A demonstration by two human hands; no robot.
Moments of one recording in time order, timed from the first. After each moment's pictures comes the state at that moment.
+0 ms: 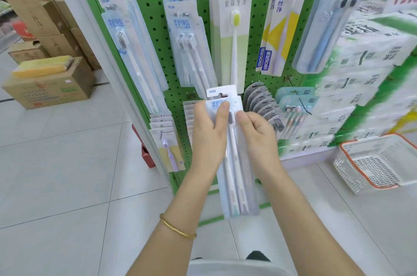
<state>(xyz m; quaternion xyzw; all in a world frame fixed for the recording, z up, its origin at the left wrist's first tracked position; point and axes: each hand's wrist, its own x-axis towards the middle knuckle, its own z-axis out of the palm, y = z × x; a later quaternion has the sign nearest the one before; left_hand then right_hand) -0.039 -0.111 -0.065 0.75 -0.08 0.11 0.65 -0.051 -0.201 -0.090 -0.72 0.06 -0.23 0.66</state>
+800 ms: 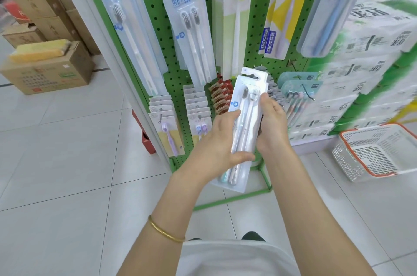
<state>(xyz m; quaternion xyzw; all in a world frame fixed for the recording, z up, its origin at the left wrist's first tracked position) -0.060 -0.087 -0.099 0.89 -0.28 -0.09 0.34 -0.044 -0.218 -0.102 -0.51 0.23 -0.17 0.81</state>
